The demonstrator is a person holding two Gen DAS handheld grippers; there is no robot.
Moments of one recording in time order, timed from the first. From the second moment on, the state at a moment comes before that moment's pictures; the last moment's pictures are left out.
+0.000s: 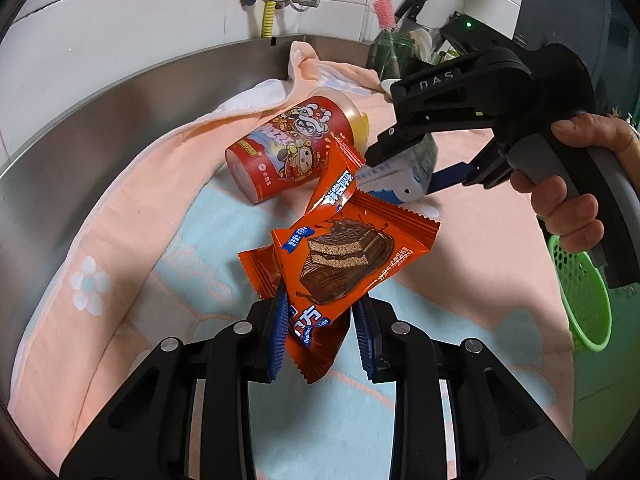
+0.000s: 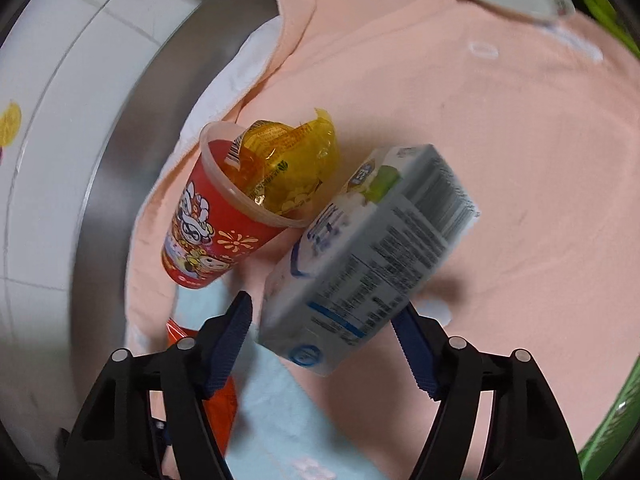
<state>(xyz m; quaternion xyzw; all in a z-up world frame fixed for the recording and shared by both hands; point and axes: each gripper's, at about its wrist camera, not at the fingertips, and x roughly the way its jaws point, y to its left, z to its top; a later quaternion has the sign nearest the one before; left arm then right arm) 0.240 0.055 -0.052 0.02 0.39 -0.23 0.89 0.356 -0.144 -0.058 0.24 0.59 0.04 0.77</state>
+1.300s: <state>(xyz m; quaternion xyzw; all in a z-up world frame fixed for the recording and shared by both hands) 0.228 0.043 -0.053 0.02 0.39 -0.25 0.88 0.313 -0.161 -0.063 0.21 0.59 0.00 0.78</state>
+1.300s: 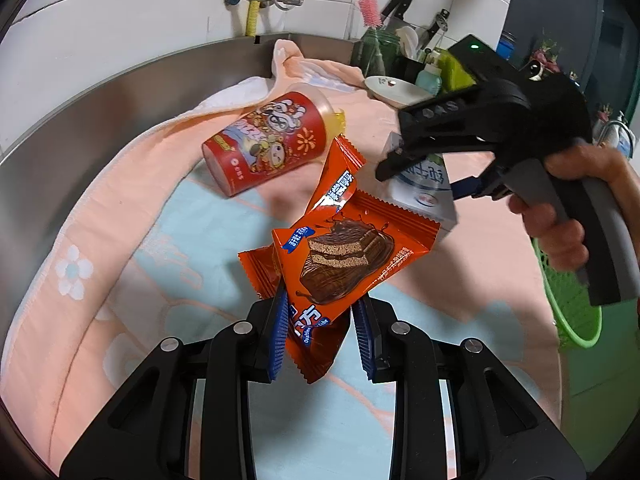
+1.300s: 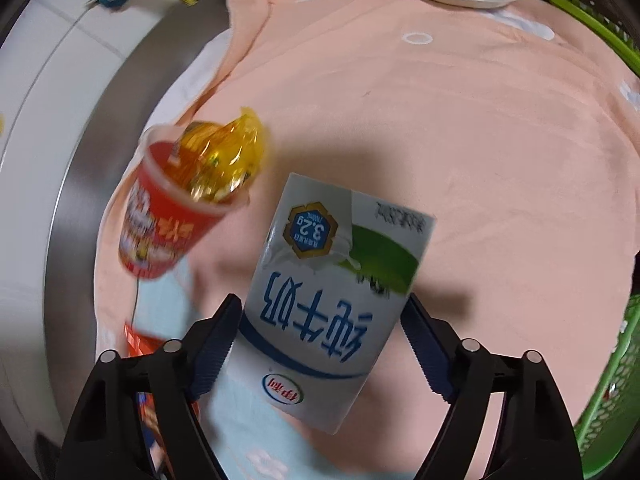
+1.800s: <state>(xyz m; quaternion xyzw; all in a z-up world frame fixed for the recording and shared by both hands) 0.193 0.009 -0.035 0.02 0.39 -0.27 0.88 0.225 -0.211 -0.050 0.21 0.57 0.06 0.80</state>
